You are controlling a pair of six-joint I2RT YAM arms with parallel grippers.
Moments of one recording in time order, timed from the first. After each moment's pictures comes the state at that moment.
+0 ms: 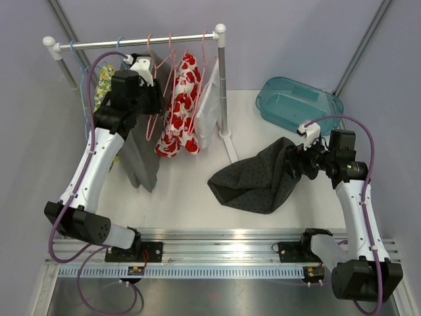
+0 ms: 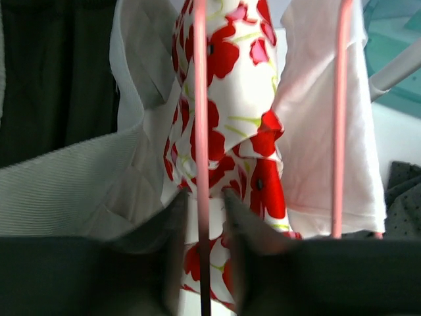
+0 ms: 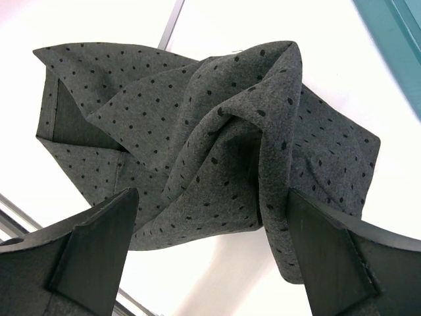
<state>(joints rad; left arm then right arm) -0.26 1.43 1.64 -0.65 0.00 -0.13 -0.09 0.97 0.95 -0.73 -0.57 -0.45</state>
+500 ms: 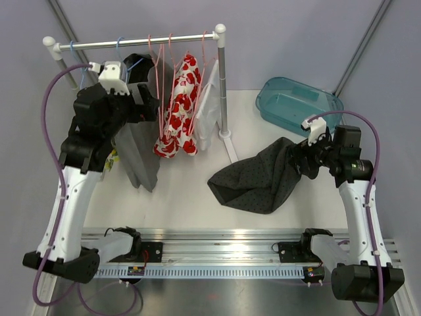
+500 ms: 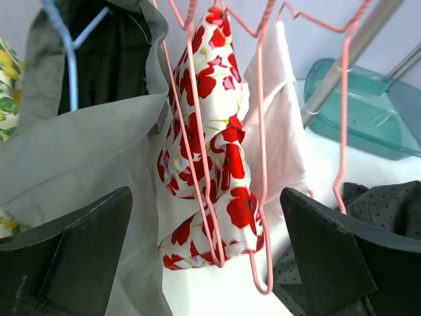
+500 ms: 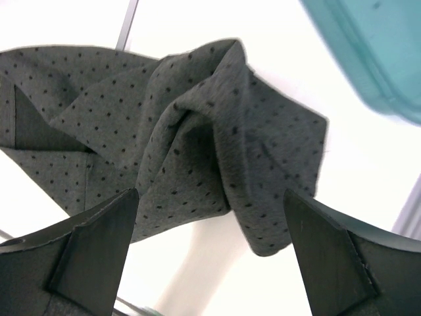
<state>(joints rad) -0.25 1.17 1.59 -0.65 0.03 -0.17 -0.09 0.96 1.01 -0.77 -0.44 -0.45</state>
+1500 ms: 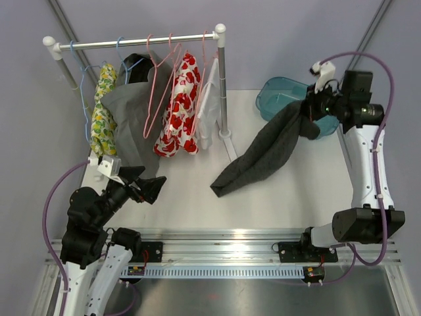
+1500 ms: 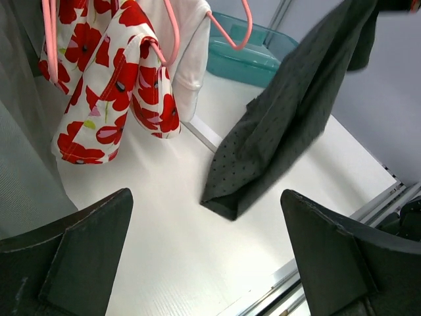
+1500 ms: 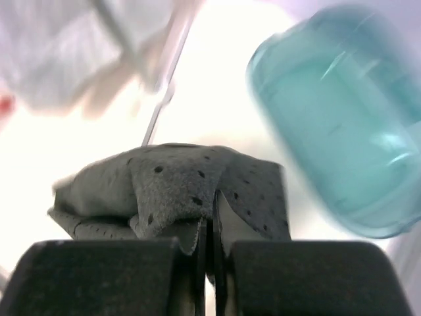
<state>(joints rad) -0.24 0.27 0.75 -0.54 0.36 -0.31 -0.09 1.41 1.58 -0.85 -0.58 -0.36</state>
